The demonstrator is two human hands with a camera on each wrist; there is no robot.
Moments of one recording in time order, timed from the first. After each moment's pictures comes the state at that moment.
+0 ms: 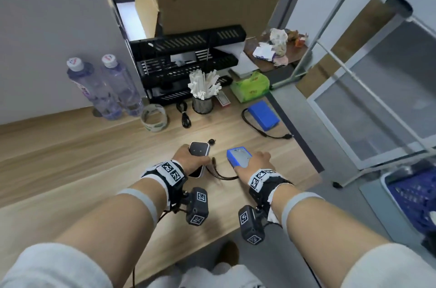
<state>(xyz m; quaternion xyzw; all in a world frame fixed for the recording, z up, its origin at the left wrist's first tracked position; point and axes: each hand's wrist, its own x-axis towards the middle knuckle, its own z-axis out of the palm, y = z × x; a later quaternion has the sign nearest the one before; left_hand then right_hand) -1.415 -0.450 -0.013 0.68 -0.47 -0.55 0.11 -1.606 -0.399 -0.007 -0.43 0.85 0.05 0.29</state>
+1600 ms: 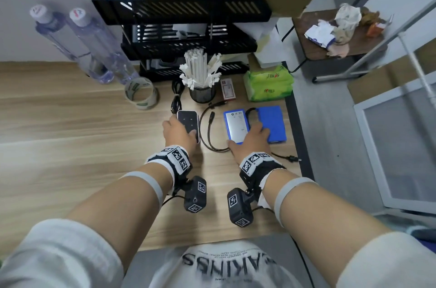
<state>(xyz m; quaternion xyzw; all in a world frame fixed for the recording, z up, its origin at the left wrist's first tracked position) -1.500 -0.514 -0.074 0.84 -0.39 -0.32 0.18 -1.680 -0.521 -0.058 -0.55 0.77 0.00 0.31</state>
